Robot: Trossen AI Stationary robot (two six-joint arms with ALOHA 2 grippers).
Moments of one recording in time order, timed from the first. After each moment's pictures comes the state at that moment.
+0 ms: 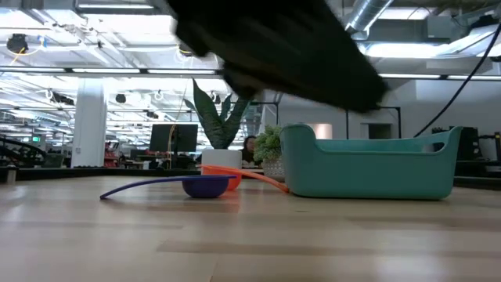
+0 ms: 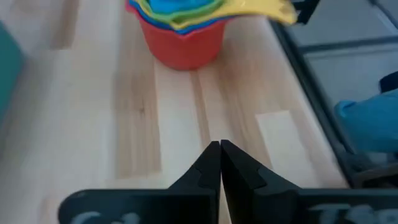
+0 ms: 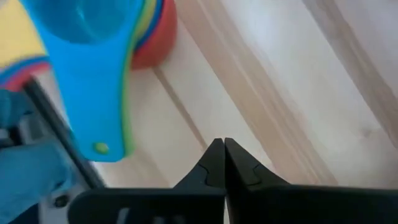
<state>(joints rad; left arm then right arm) -0.54 2.12 1.42 -0.01 -0.27 -0.27 1.17 1.61 1.07 -0.97 0.29 1.75</state>
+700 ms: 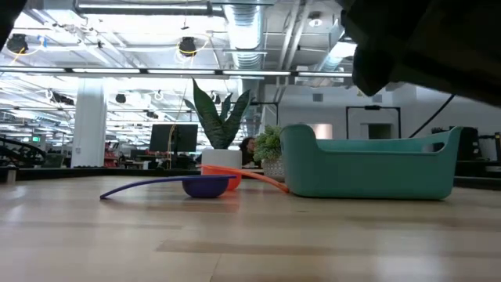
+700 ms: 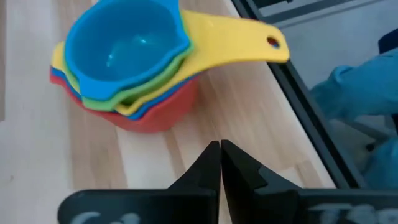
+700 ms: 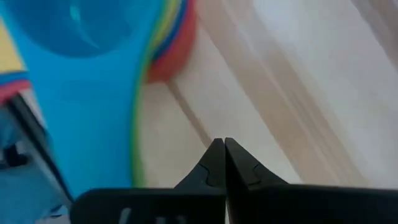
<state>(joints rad) -0.49 2.44 2.04 -0.40 -0.13 -0.09 1.11 1.72 1.07 -0.83 0.29 1.70</state>
